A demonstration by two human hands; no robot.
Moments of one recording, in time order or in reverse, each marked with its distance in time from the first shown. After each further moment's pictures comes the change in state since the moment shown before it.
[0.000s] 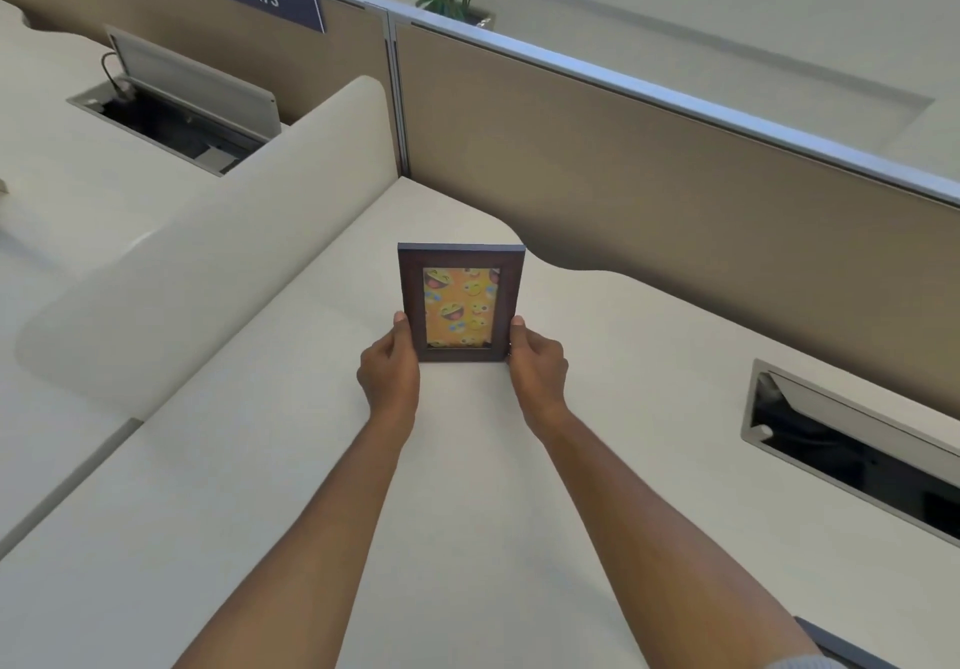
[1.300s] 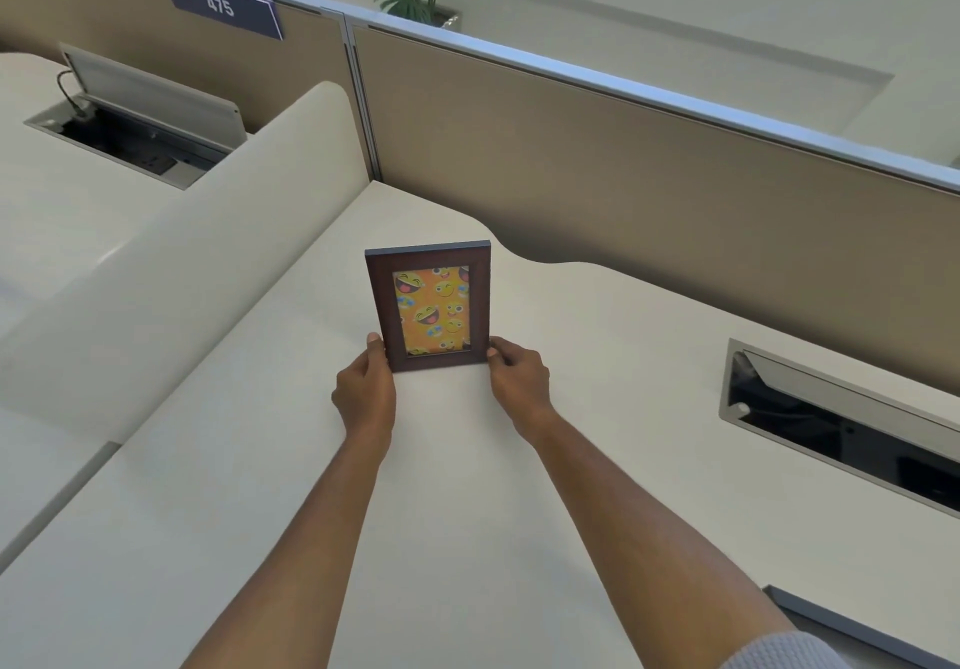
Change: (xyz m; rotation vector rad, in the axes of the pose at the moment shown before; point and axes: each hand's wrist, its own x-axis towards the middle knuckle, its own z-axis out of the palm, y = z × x) left_hand 0.006 -0.023 -0.005 0.114 0.008 -0.029; right_hand -0.005 0.016 -0.013 -0.092 -0.162 0.062
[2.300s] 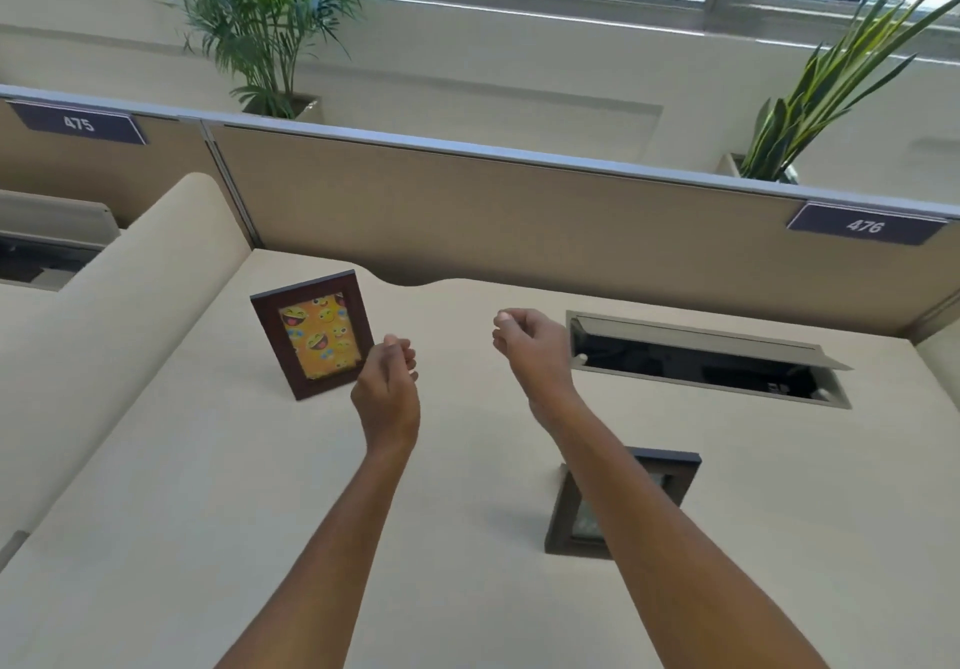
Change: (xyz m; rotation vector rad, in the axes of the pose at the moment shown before) left_hand -0.187 0.058 0.030 -0.206 -0.329 0.383; right_hand -0.142 -0.033 -0.167 0.345 0.379 -0.139
